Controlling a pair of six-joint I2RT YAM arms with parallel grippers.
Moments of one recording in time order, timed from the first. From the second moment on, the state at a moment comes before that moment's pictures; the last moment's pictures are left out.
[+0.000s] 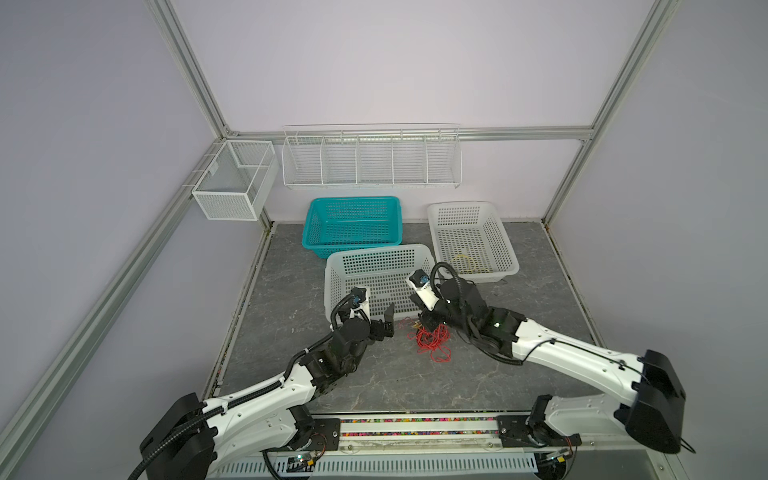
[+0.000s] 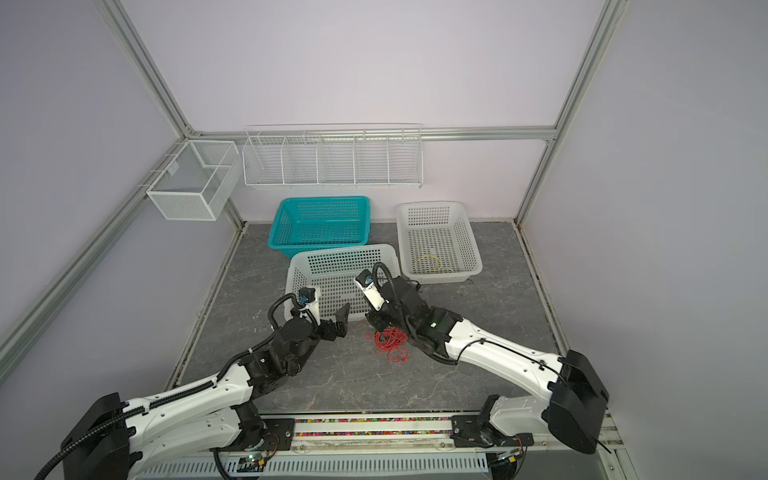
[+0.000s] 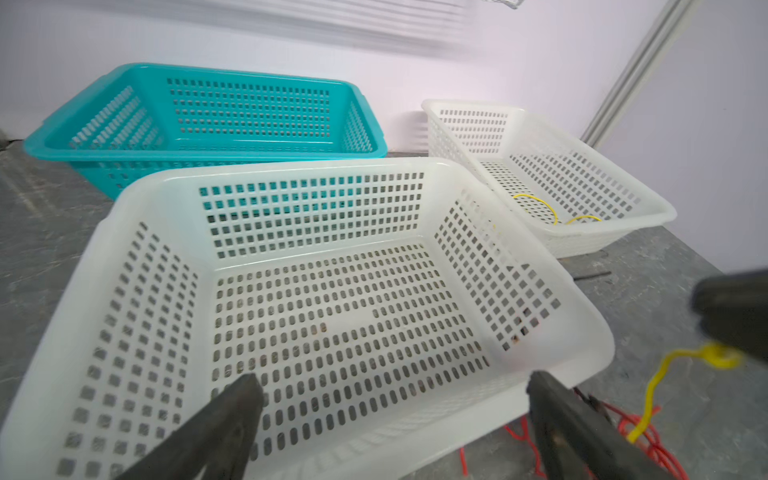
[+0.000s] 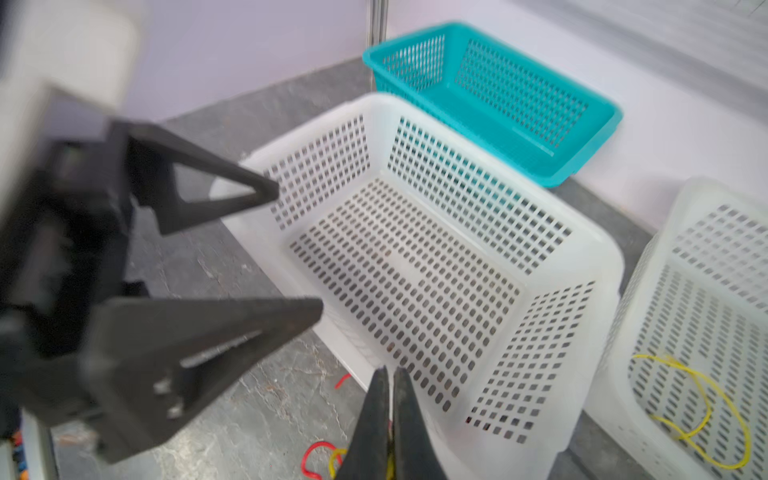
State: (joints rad) left arm -0.93 1.01 0.42 0.29 -0.49 -0.34; right arm 0.94 1.26 0.96 -0.15 0.11 -0.04
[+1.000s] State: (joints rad) left arm -0.93 1.18 0.52 0.45 -0.23 -0.12; right arm 0.85 1.23 1.02 -0.17 0.20 0.02
